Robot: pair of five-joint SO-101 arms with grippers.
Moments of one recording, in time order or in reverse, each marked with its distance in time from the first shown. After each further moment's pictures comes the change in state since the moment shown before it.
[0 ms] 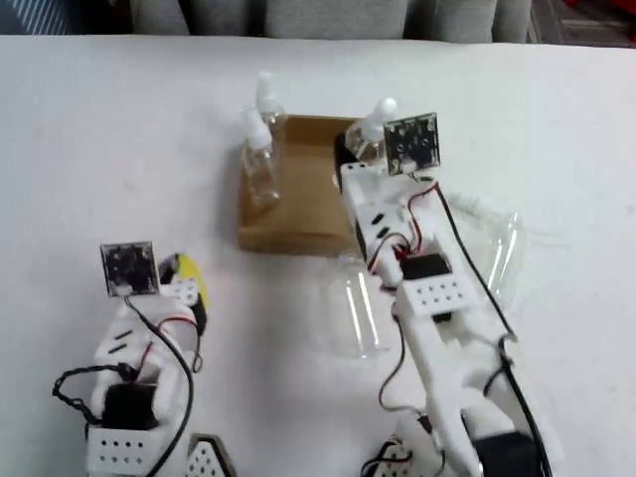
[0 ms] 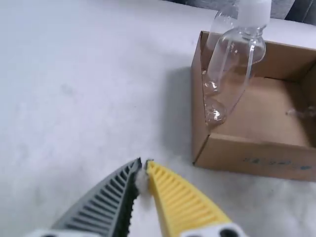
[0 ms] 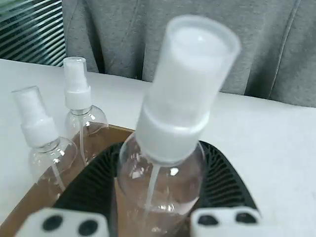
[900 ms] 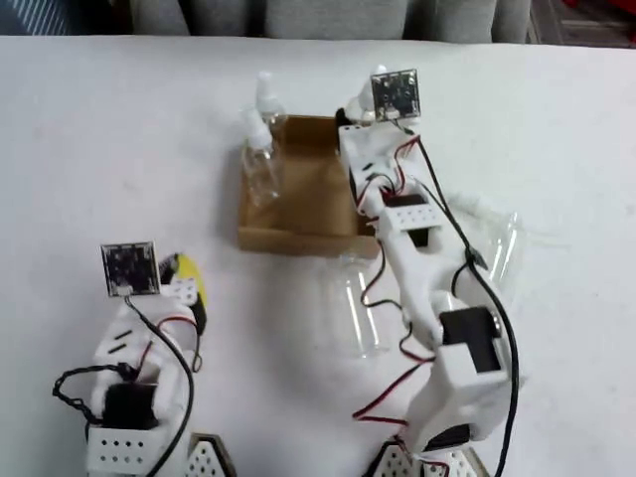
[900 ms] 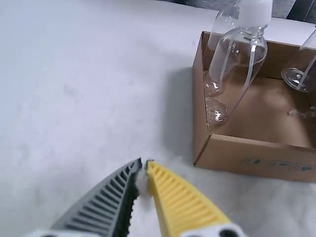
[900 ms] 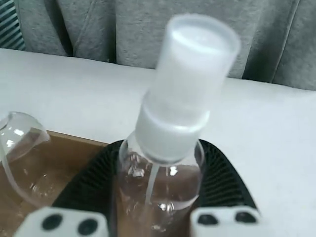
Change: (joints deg) left arm -0.1 0.0 0.0 0.0 0.0; right arm 3.1 36.7 -28.0 -4.0 0.0
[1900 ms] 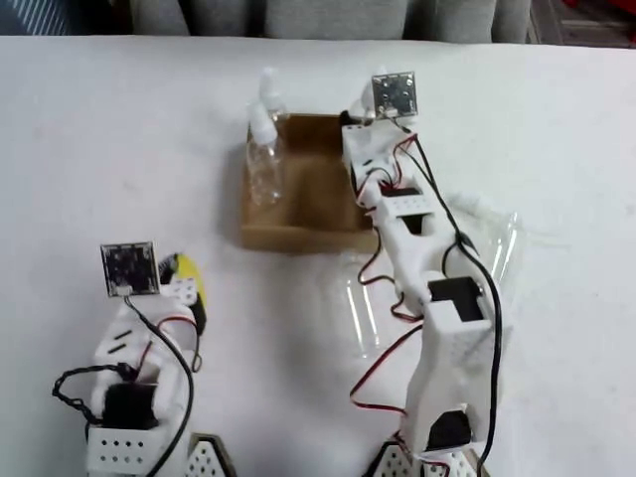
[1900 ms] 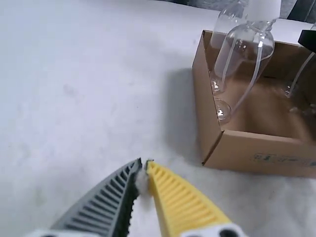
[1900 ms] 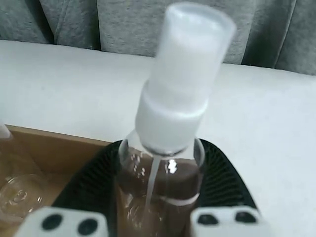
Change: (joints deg) left arm -0.1 0.0 0.0 0.0 0.0; right arm 1.1 14.9 -9.6 -1.7 0.1
